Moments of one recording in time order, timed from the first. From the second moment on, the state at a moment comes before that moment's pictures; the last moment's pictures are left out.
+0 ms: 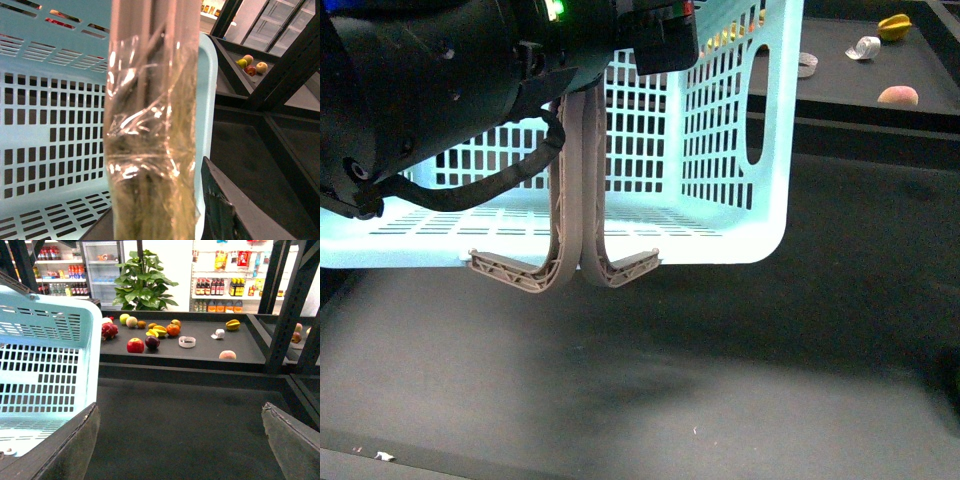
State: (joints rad) left arm -0.60 1.72 0.73 0.90 -0.22 -0.29; right arm 0.00 0.00 0.01 0.00 0.00 0.00
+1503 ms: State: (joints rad) left arm -0.60 1.72 0.73 0.89 -0.25 -0.29; right arm -0.27 0.71 0.06 0.37 0.05 0.11
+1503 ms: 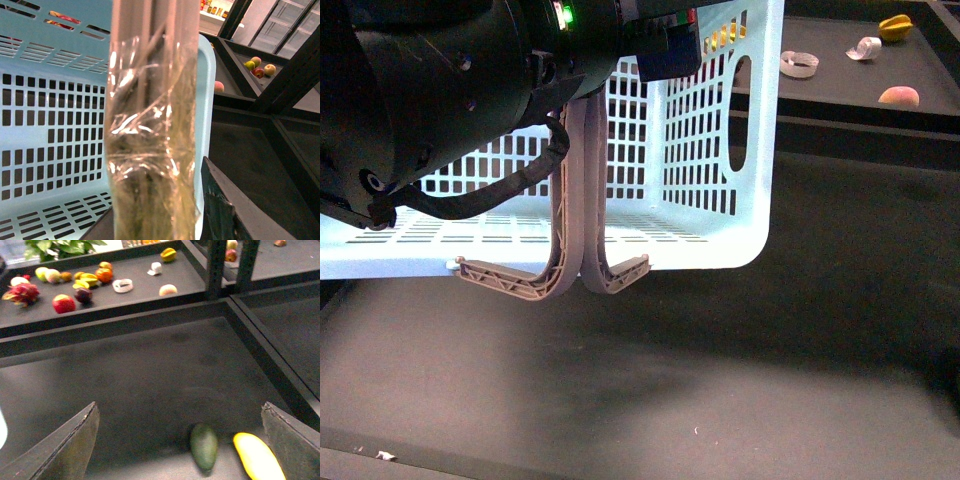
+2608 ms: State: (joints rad) left arm -0.60 1.72 0.73 0.89 -0.25 -0.29; right arm -0.63 2.51 0.72 0.91 0.03 0.03
